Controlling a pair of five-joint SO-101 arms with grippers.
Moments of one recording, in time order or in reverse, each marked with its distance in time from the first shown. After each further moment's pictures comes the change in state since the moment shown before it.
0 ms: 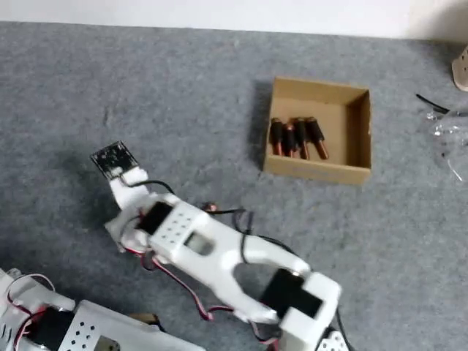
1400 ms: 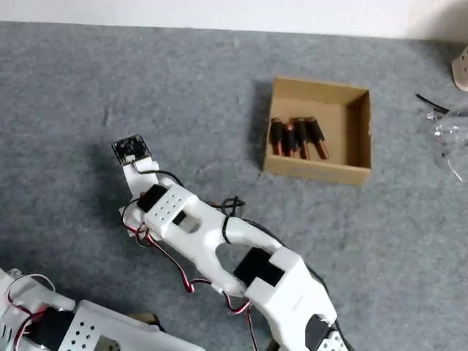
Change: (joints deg) left arm 0.0 0.0 0.0 0.4 0.0; right arm 3.3 15.5 -9.7 4.4 -2.2
